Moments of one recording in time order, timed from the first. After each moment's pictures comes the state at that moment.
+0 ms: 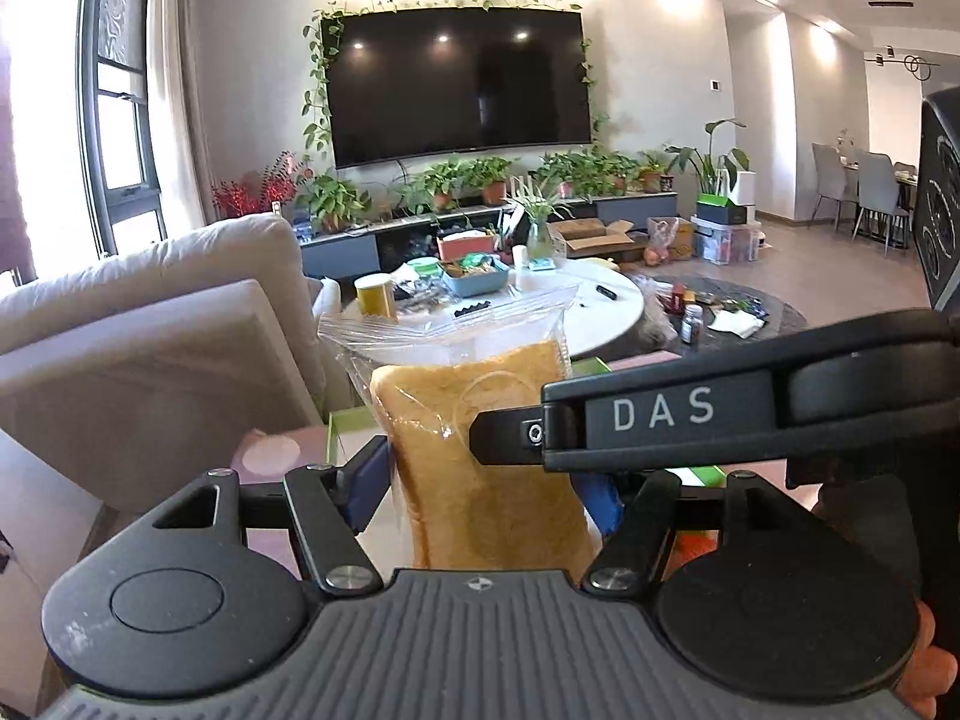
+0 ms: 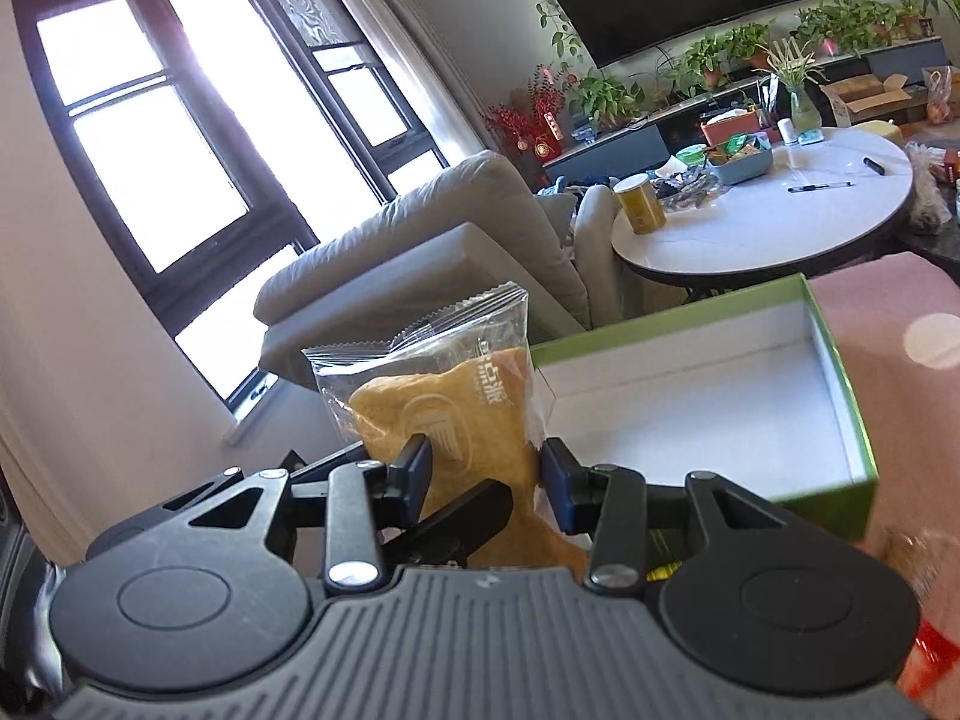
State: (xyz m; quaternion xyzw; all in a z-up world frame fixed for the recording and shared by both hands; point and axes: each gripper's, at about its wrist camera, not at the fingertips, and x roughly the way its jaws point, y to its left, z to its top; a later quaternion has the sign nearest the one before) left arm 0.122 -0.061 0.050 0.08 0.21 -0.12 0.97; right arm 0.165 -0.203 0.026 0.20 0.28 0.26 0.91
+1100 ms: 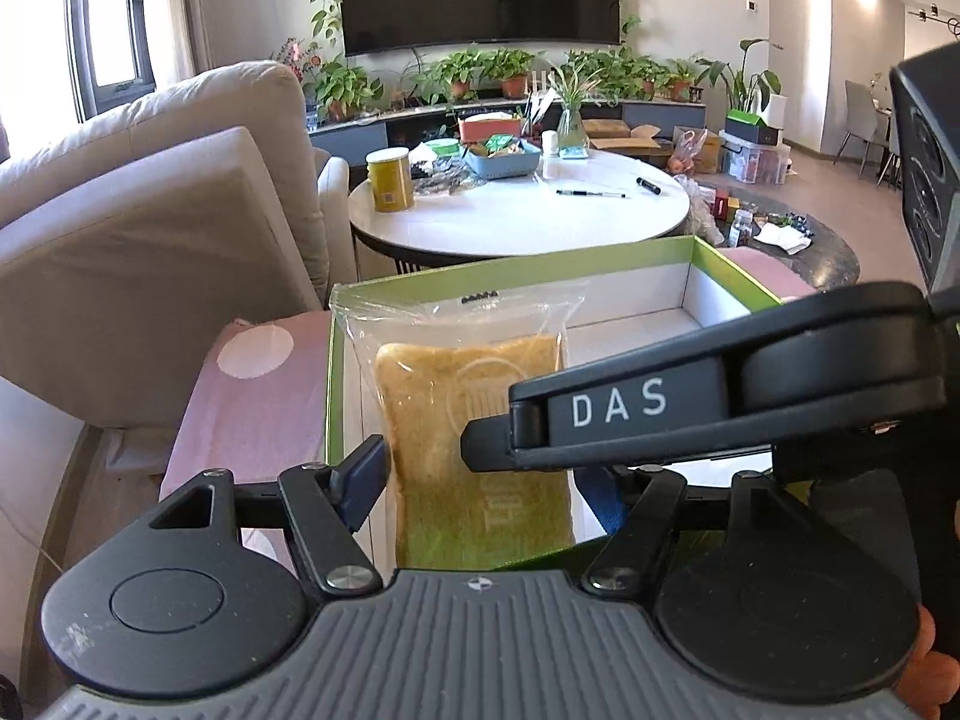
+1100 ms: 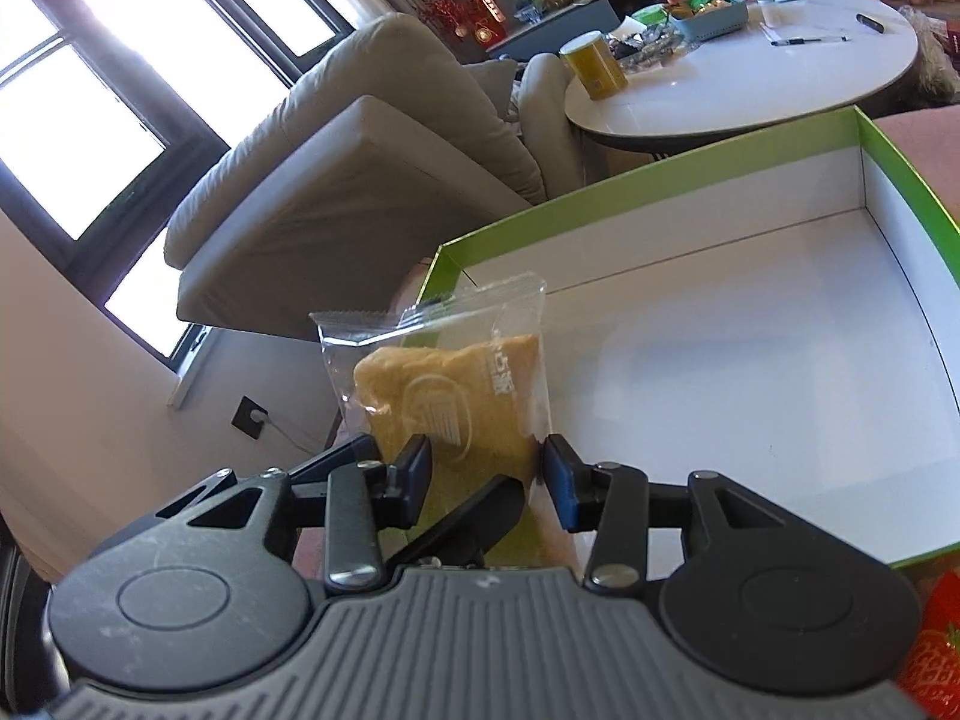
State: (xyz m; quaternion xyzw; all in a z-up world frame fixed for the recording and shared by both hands) left arm 0.217 -0.032 -0.025 0.07 0.32 -0.10 0.94; right arm 0.239 -0.171 -0.034 0.22 0.40 0.23 0.86
